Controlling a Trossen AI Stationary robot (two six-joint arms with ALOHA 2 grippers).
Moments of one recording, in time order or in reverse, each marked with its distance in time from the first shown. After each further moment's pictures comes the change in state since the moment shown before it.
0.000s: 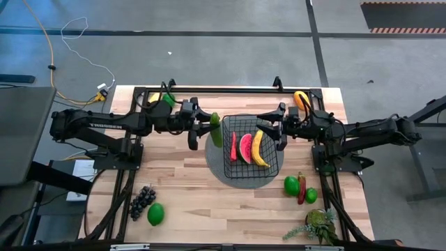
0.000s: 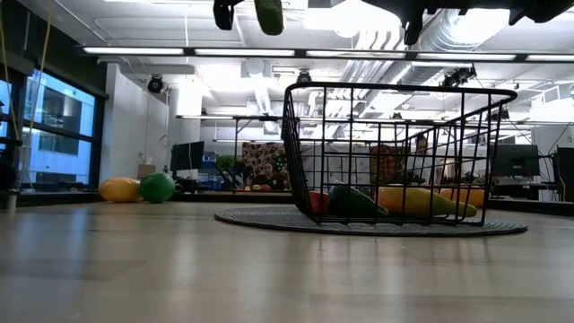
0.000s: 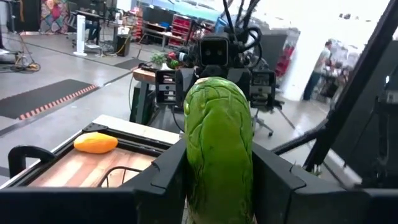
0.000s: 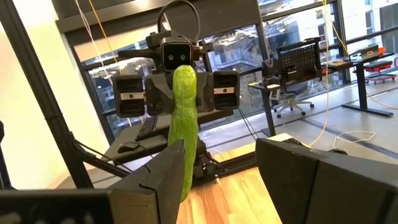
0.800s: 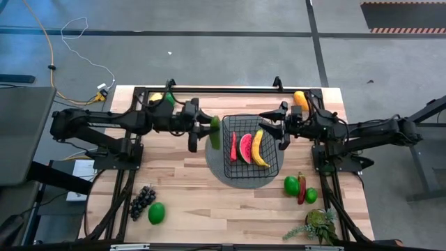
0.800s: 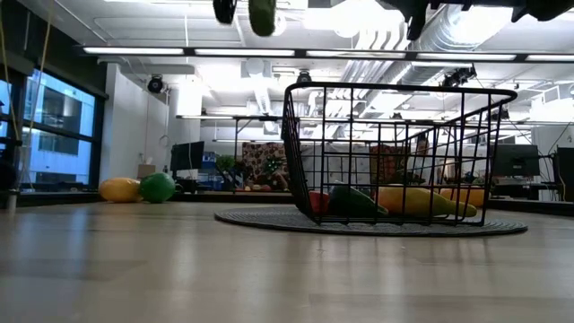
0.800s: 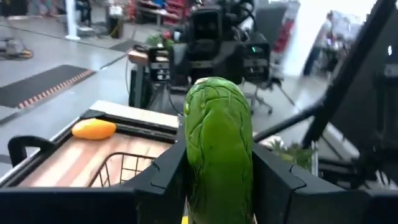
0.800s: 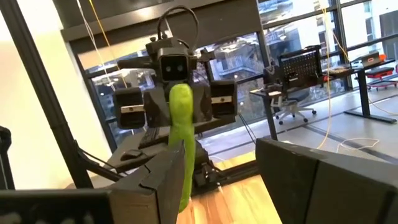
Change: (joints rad) left arm -0.013 0.003 0.062 -0.142 0.019 0.043; right arm 0.000 -0.026 0.000 0.006 -0.002 0.002
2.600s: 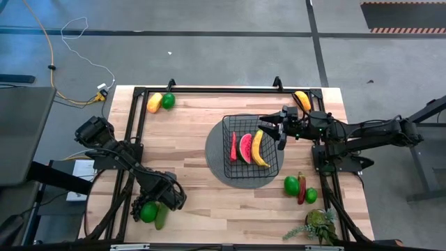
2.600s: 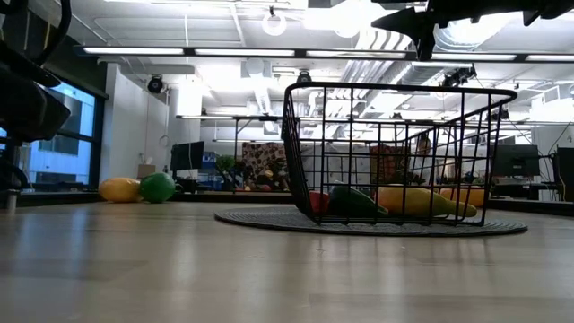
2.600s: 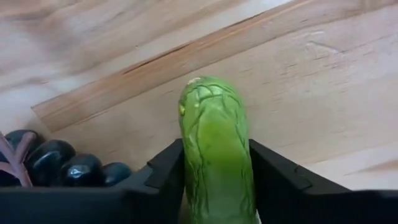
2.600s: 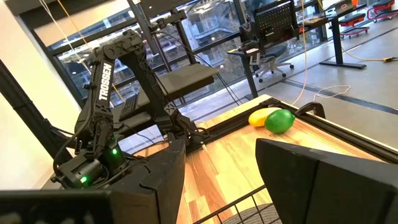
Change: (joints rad) left arm -0.734 0.464 -0.109 -0.850 0.082 -1.670; right arm -0.001 -0.040 -0.001 -0.230 0.065 0.114
